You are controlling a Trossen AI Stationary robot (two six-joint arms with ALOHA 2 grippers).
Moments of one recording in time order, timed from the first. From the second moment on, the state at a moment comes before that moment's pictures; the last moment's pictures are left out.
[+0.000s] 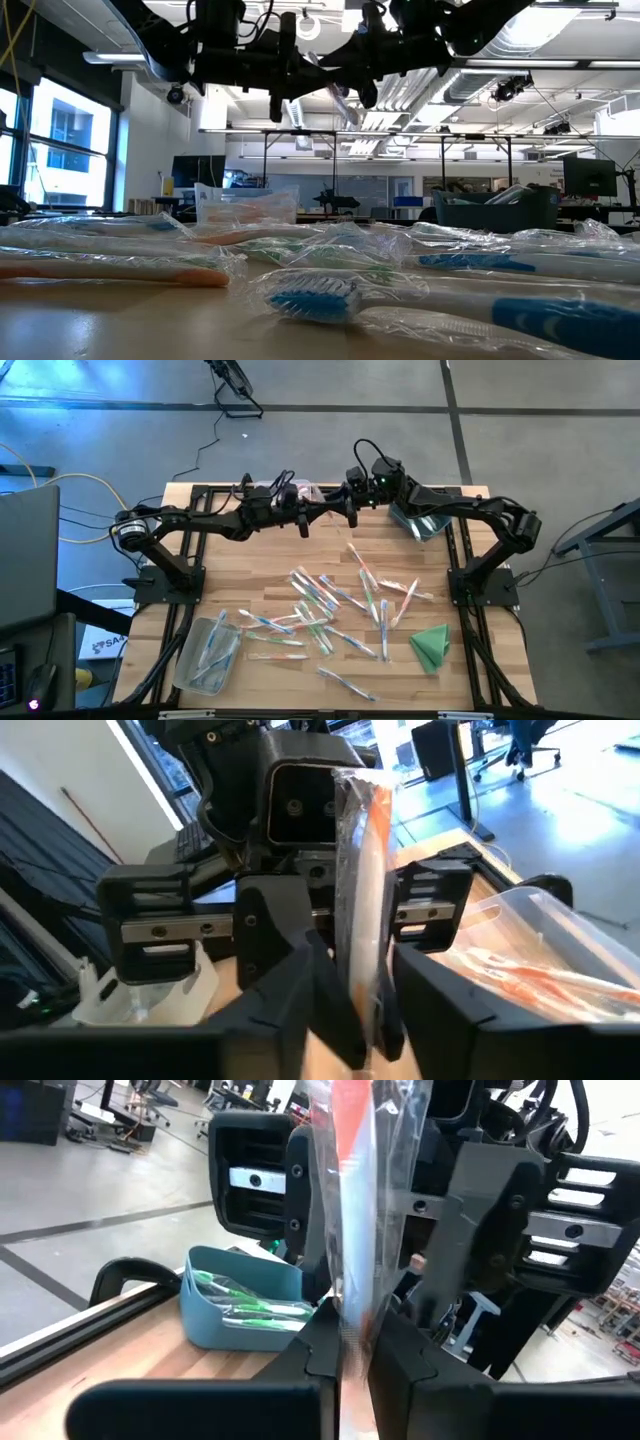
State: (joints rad) left arm 0.40 1.54 0.83 0.81 0.16 -0.46; right arm -0.51 1.59 1.11 0.30 -0.53 0.27
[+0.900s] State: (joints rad) left arm 0.58 1.33 0.83 0.27 0.04 -0.36; right arm -0.84 1.41 1.11 0.05 -0.76 0.29
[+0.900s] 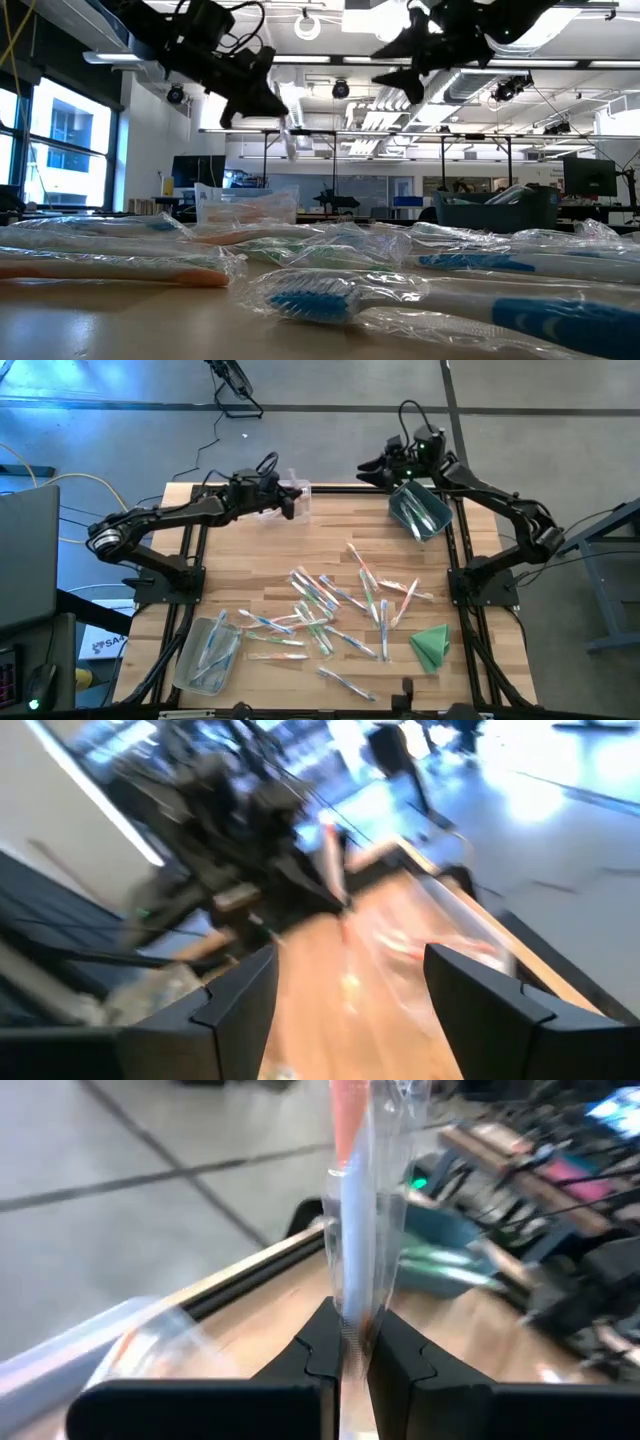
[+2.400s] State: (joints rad) left arm 0.59 1.62 1.05 -0.27 -0.61 -0.03; right arm -0.84 1.41 1.11 -0.22 -0.44 0.13
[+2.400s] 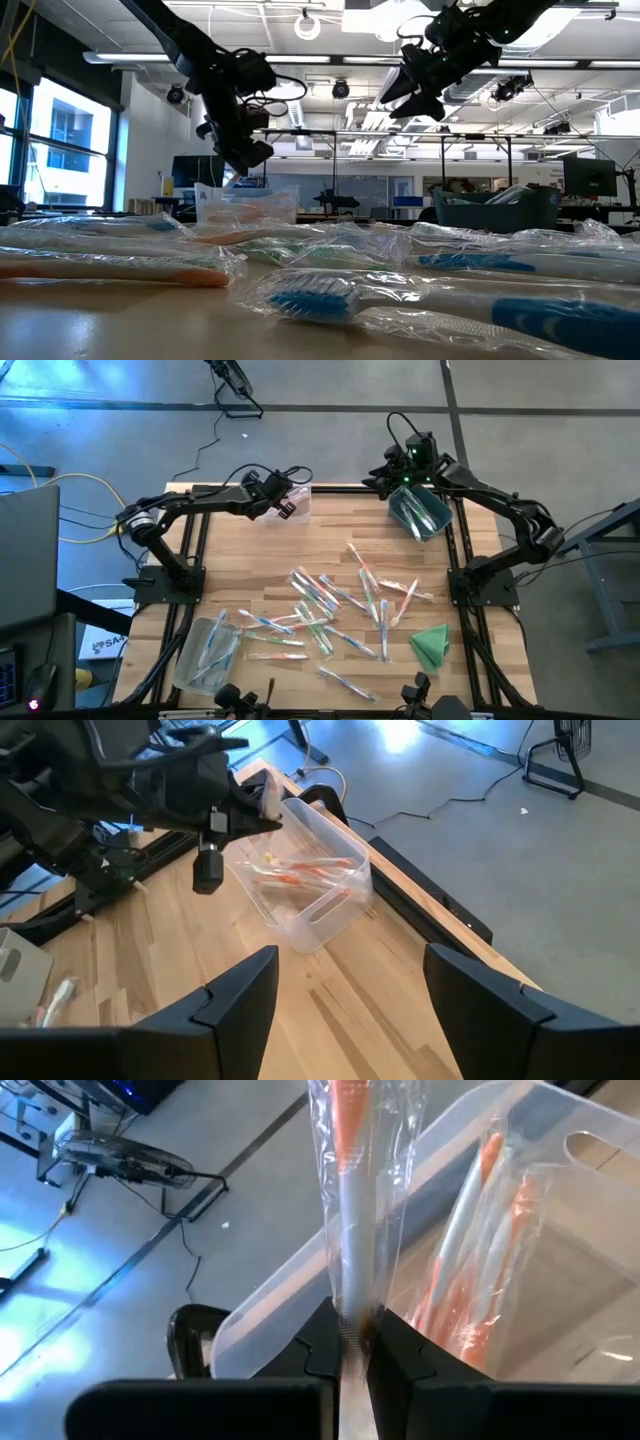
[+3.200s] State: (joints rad) left arm 0.59 1.61 1.05 -0.13 -0.45 -0.07; right arm -0.84 1.41 1.11 -0.22 -0.44 0.13
